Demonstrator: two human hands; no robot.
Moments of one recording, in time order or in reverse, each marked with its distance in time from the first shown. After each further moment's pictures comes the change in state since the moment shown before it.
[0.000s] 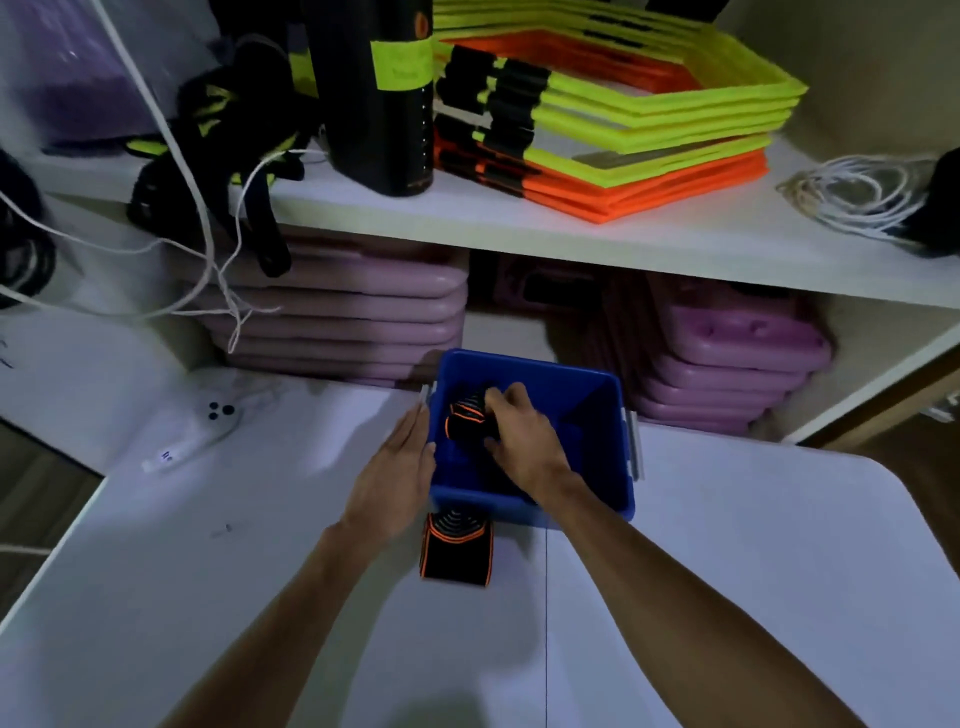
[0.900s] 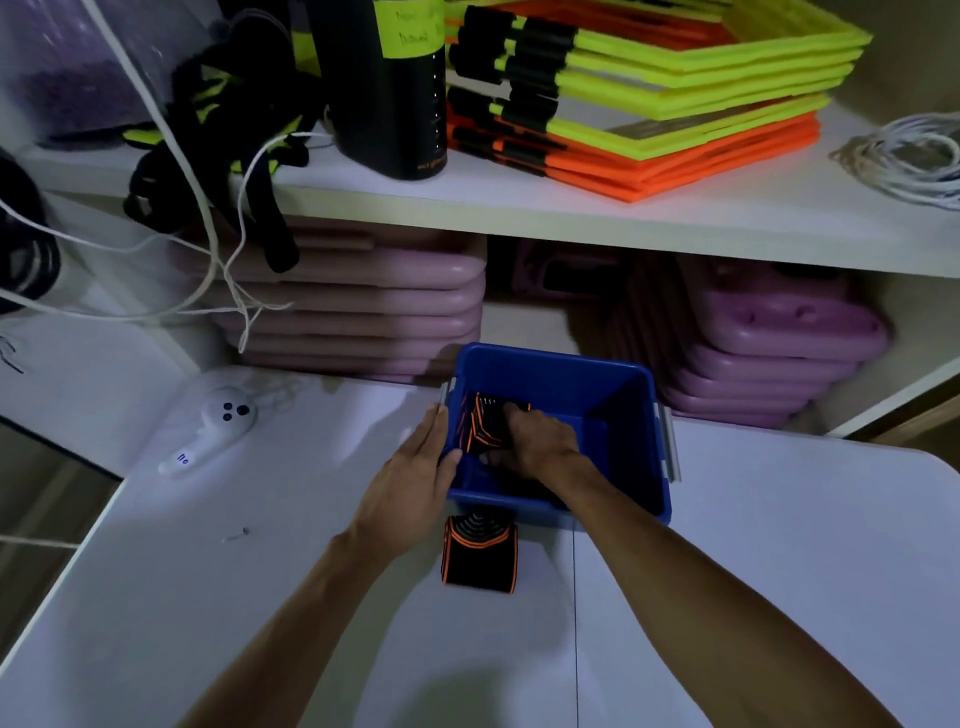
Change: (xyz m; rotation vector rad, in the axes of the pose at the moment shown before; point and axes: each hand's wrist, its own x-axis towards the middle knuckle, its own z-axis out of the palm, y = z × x) left_hand -0.004 -0.008 0.001 -0.084 -0.038 -0.031; right_hand 0.030 0.007 0.023 -0.112 -0.320 0.177
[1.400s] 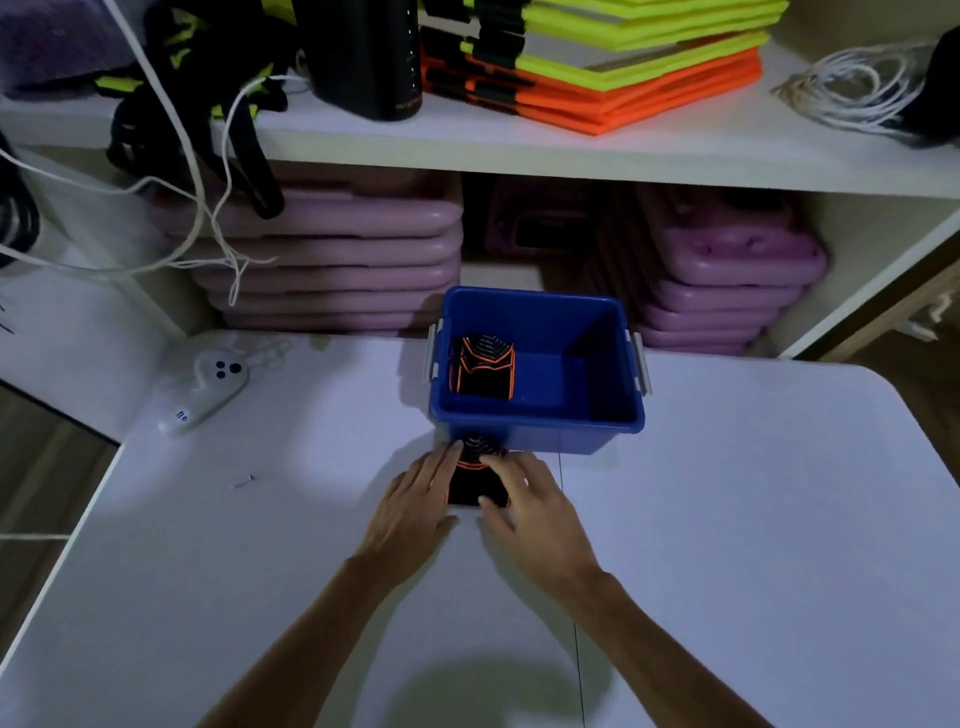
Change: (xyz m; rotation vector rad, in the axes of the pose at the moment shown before) left_hand -0.091 -0.030 0.047 0.240 -0.176 0.199; right_hand -0.170 -0.018 0.092 0.328 0.455 -0.191
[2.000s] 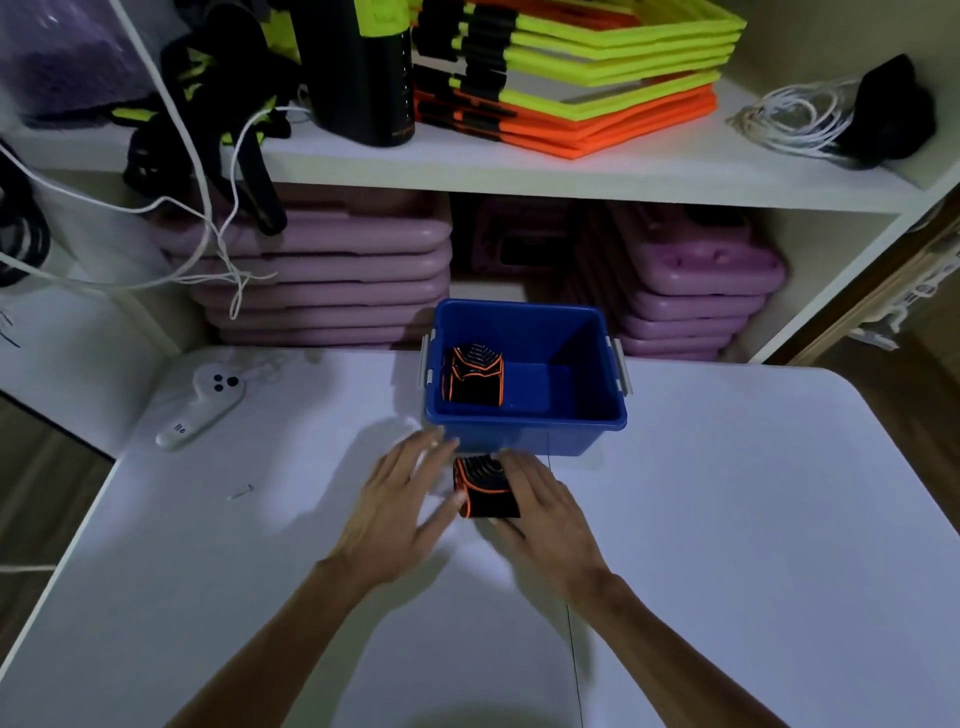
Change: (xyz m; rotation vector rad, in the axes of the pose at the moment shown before) left_hand -0.015 0.020 -0.052 -0.085 0.266 0.144; right_hand -0.017 0.024 0.005 -0.179 0.028 -0.108
